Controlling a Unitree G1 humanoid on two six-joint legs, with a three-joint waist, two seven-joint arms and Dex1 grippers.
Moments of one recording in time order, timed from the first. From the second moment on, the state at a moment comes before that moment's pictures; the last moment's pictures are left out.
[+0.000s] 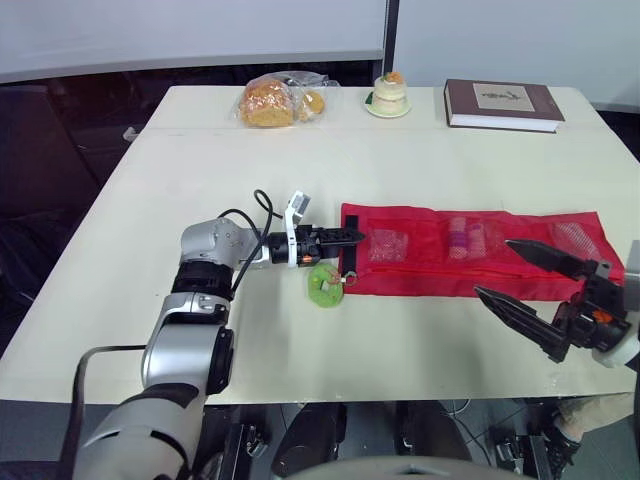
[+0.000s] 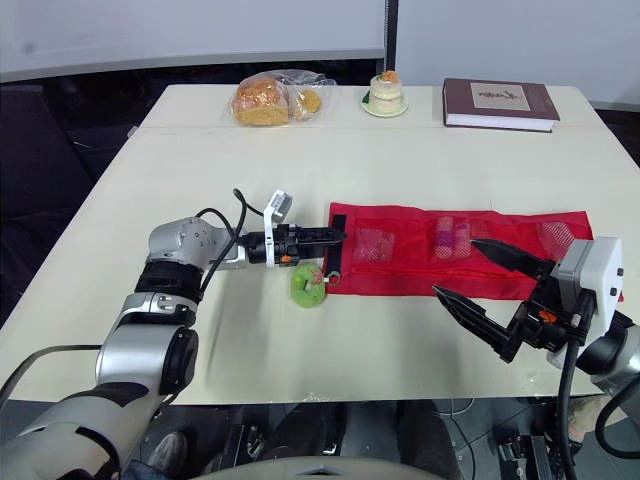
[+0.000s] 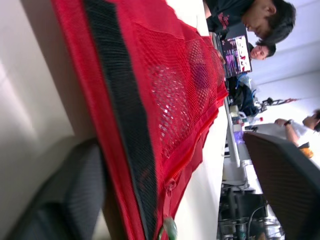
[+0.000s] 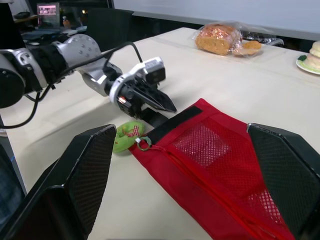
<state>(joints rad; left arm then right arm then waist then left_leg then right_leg) -0.89 0.36 0.08 0.75 -0.63 1.27 -0.93 0.32 -0.79 -0.54 -0.89 1.06 0.56 0.60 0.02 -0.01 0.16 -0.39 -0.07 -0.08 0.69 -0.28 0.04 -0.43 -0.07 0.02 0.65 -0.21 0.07</state>
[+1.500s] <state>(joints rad) -1.00 0.20 0.34 0.89 -0.58 1.21 -0.63 -0.51 -0.45 0.58 -0.16 0.21 0.42 0.89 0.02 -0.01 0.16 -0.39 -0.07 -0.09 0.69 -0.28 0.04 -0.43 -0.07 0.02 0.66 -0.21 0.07</state>
